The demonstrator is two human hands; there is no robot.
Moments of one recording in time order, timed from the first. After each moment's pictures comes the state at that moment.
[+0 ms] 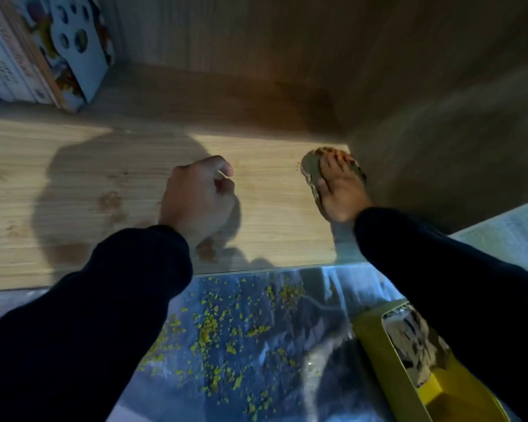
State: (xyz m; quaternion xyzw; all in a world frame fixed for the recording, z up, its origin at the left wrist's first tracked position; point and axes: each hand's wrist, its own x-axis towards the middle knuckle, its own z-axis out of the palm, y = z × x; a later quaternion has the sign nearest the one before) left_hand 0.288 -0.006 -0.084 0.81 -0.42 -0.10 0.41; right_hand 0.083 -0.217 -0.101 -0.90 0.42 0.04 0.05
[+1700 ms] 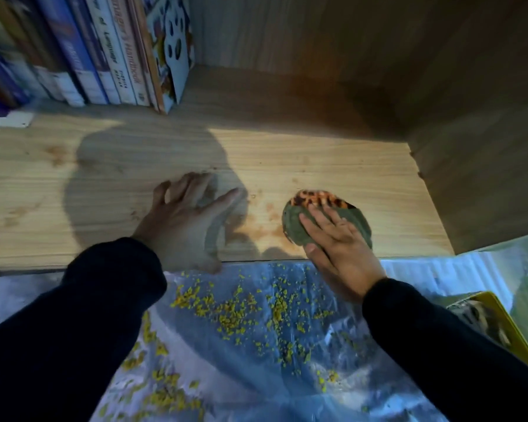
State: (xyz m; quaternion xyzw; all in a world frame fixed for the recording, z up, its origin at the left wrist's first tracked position) left_hand 0.383 0.143 -0.077 0.79 -0.60 -0.11 0.01; right_hand 0.117 -0.025 -0.113 -0.95 0.29 0.05 0.13
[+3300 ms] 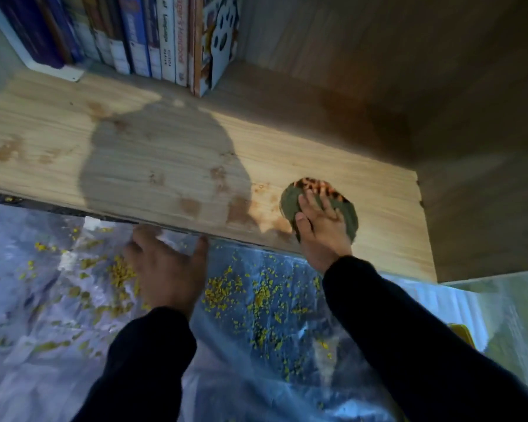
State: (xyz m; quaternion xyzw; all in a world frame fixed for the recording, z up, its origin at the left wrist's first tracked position) left_hand 0.271 0.194 -0.128 0.91 0.00 -0.06 0.42; right_hand 0.162 -0.034 -0.100 -0.93 0.34 0.06 0.15
